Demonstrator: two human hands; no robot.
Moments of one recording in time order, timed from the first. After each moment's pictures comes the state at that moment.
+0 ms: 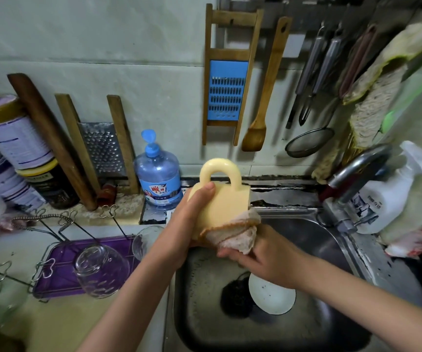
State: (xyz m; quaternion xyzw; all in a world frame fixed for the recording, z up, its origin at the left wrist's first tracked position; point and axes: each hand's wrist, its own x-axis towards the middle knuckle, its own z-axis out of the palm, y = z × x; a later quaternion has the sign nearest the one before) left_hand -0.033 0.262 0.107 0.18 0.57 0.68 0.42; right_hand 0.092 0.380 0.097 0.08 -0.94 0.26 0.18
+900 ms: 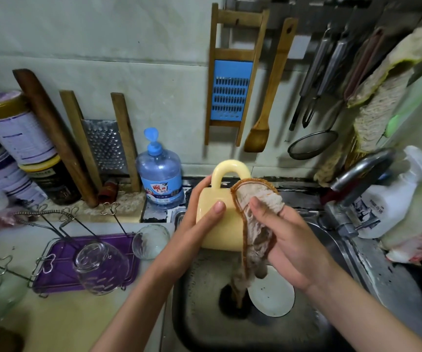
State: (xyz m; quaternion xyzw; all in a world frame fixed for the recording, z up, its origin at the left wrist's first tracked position) left_hand -0.025 0.261 0.089 0.29 0.56 0.68 0.37; right_hand 0.098 0.361 0.146 -0.18 -0.46 0.85 0.17
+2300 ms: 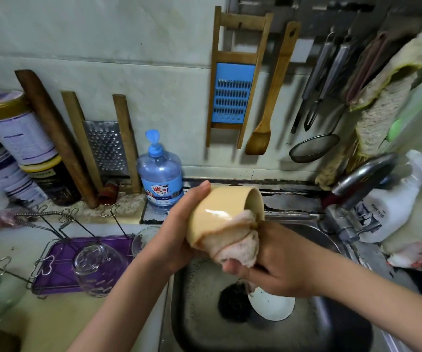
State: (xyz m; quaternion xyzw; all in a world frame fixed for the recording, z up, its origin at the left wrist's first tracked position) left_hand -0.025 0.258 0.132 0.15 0.48 0.70 0.50; right_hand 0.100 0.384 0.137 0.15 -0.97 0.18 0.06
